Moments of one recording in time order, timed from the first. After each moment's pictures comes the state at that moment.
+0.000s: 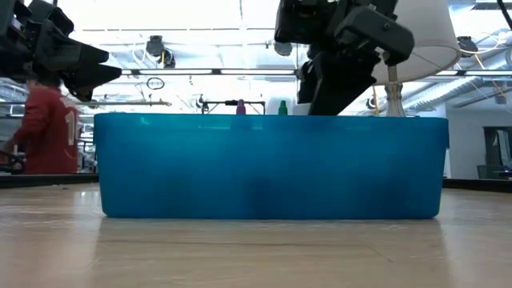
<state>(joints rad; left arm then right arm) -0.26 0.07 0.02 0.05 -0.32 -0.11 0.29 1.79 1.25 -0.57 0.21 0.17</state>
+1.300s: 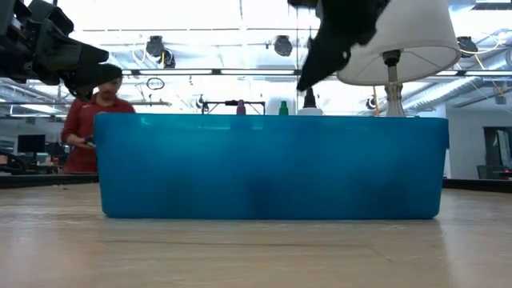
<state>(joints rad) -0.26 0.07 0.02 0.06 -0.32 -0.11 0.28 1.64 1.21 -0.53 0.18 0.31</state>
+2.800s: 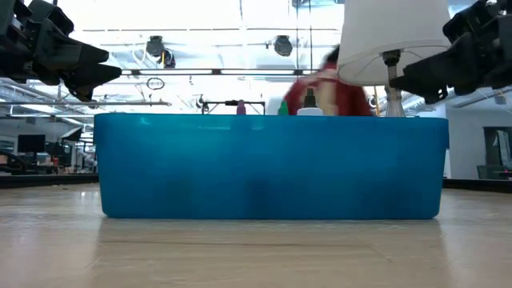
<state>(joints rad) -0.26 0.07 0.02 0.06 -0.32 -0.11 0.33 0.33 0.05 0.19 0.47 0.07</state>
